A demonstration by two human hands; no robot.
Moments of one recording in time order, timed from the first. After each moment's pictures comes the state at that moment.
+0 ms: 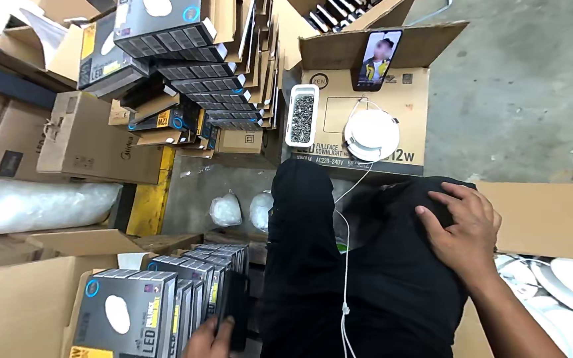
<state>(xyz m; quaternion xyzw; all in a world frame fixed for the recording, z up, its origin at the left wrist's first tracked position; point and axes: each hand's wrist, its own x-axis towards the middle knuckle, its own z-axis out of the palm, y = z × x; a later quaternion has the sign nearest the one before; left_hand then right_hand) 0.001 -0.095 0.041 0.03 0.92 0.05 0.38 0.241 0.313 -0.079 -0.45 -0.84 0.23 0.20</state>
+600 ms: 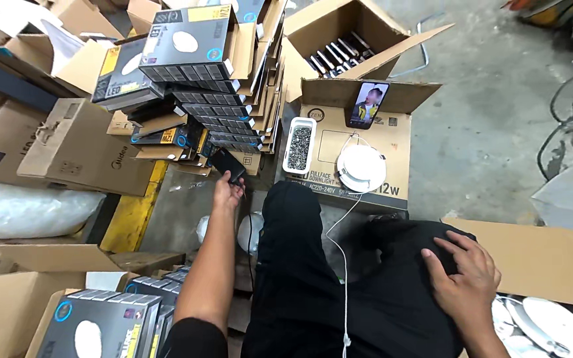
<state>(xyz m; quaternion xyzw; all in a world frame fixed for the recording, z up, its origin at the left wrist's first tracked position) -0.227 0.157 -0.117 -0.25 0.61 0.69 0.30 0.266 0.307 -0.078 -0.49 -0.82 0.19 0.24</state>
